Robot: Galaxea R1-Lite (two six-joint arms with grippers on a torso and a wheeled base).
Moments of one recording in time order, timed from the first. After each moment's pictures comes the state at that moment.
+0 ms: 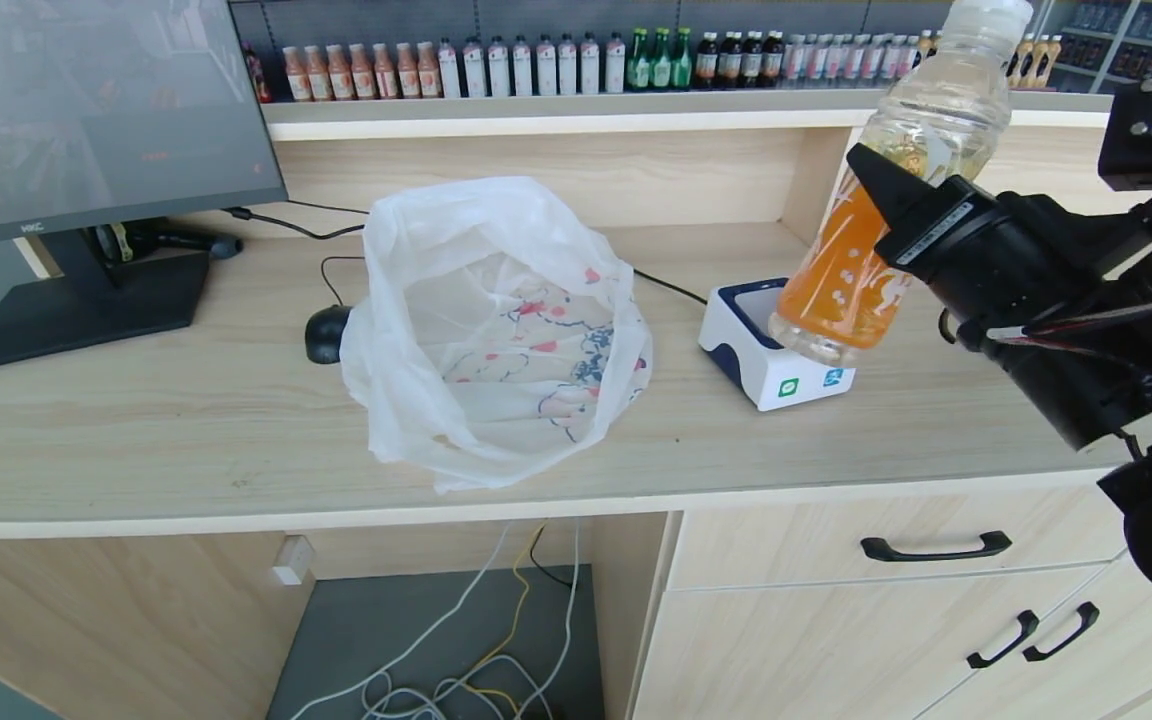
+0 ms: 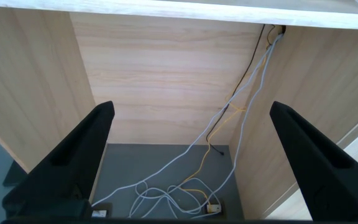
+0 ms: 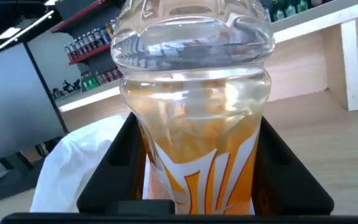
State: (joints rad) left arm 0.00 0.00 0.00 0.00 0.00 0.00; right arm 0.43 1.66 -0.81 -1.32 -0.12 0.24
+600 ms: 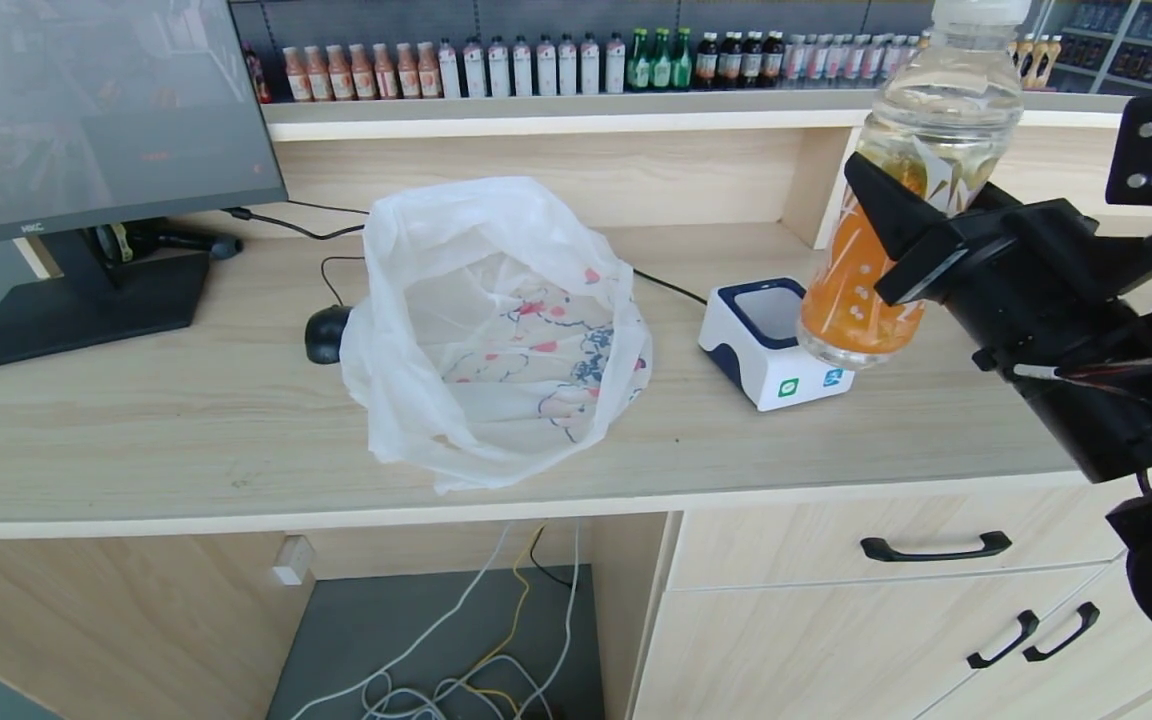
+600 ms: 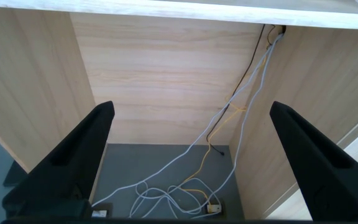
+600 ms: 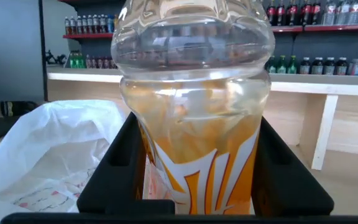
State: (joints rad) left arm 0.00 0.00 0.00 0.00 0.00 0.00; right arm 0.44 1.65 -0.73 -1.50 -0.02 -0.09
